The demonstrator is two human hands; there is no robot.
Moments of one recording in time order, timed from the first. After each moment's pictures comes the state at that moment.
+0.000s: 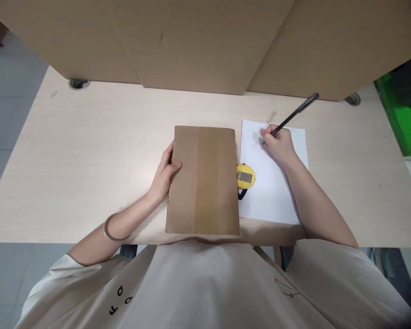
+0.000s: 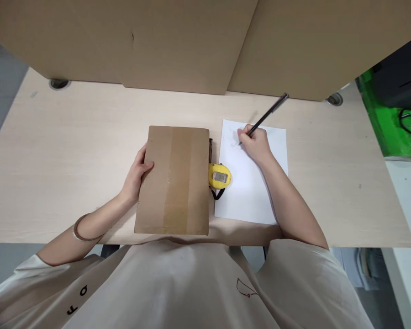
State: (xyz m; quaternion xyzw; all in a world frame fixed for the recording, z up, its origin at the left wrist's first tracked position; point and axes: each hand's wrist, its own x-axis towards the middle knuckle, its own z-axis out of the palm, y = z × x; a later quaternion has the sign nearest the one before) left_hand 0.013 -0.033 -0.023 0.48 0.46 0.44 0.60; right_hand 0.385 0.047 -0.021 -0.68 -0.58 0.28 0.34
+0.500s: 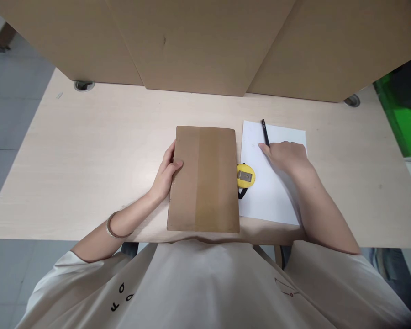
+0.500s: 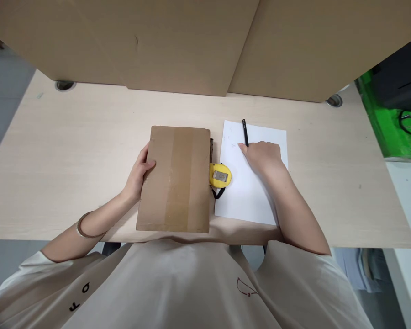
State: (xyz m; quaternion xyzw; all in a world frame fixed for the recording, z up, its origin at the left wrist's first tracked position) left_hand 0.013 -0.032 -0.024 0.48 0.46 0.44 0.60; right_hand 0.406 0.028 -0.021 -0.74 -0.66 0.12 0.02
